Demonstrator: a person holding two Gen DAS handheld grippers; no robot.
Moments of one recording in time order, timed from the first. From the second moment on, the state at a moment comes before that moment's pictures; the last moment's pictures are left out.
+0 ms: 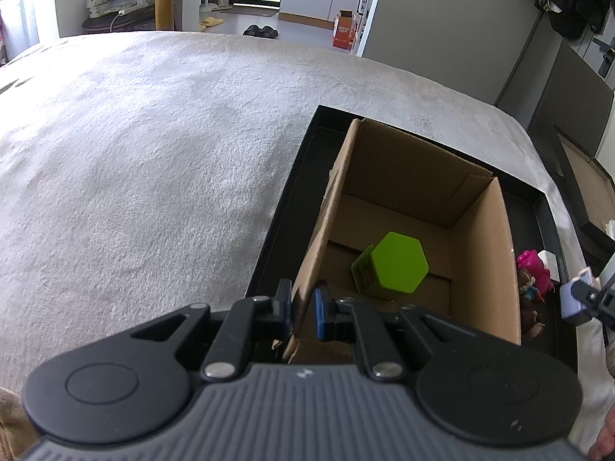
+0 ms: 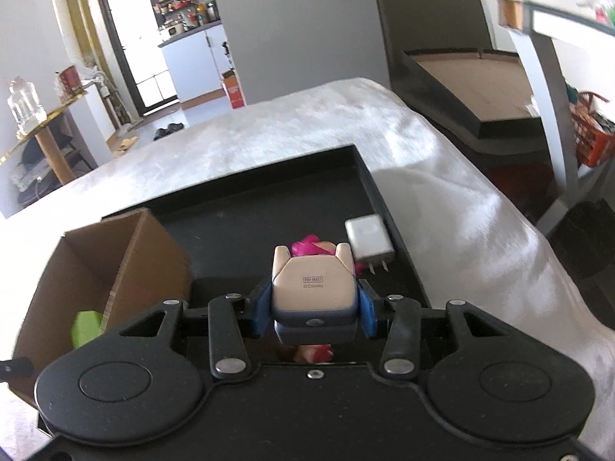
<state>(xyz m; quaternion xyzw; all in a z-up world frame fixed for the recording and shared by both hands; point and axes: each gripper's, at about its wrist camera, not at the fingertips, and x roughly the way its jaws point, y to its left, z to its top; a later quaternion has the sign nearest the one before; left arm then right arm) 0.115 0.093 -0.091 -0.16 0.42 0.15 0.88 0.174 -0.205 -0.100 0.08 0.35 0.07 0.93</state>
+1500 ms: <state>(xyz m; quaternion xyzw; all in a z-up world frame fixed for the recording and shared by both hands) 0.114 0.102 -0.094 -0.19 0.42 0.14 0.87 0.165 -0.041 -0.050 0.02 0.35 0.26 0.90</state>
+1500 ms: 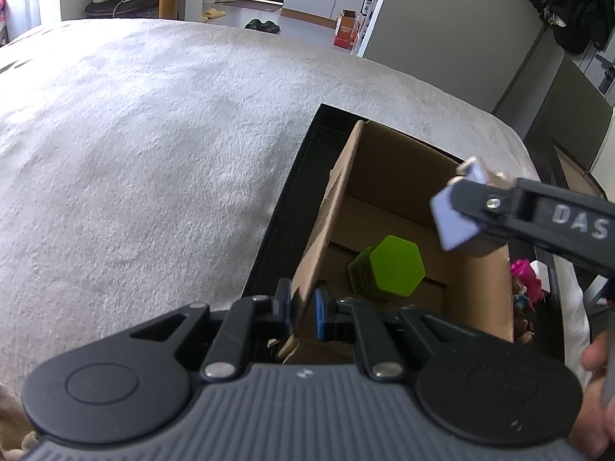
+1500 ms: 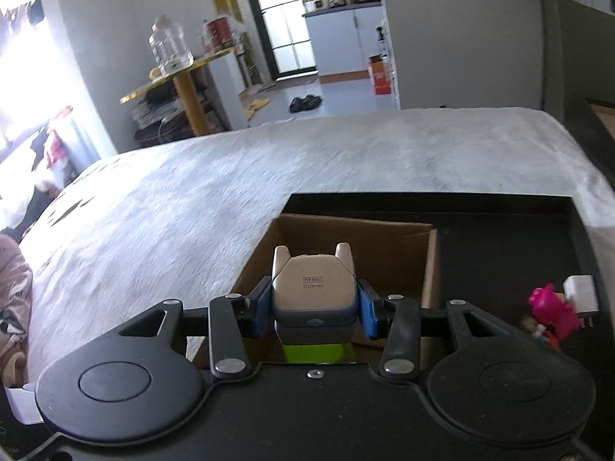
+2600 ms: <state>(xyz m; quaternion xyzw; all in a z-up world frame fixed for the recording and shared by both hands) 0.113 0.108 -0.095 -0.21 0.42 0.14 0.87 0.140 -0.074 -0.047 -0.01 0.36 0.25 0.90</state>
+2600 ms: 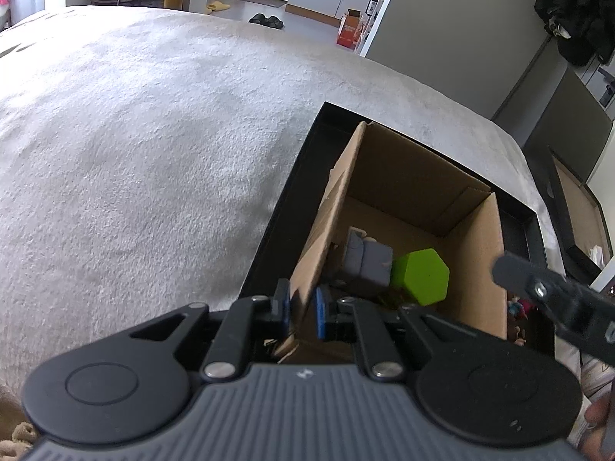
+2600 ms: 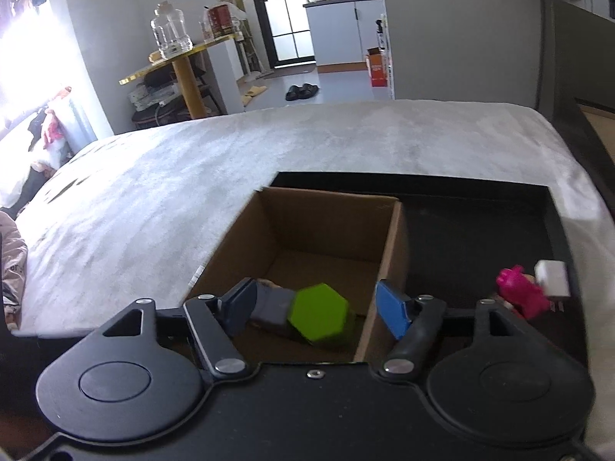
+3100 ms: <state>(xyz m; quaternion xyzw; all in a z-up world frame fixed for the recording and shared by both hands) 0.113 0.107 -0.096 -0.21 0.42 0.14 0.87 0.126 -0.128 -0.057 -0.03 0.37 0.21 0.90</state>
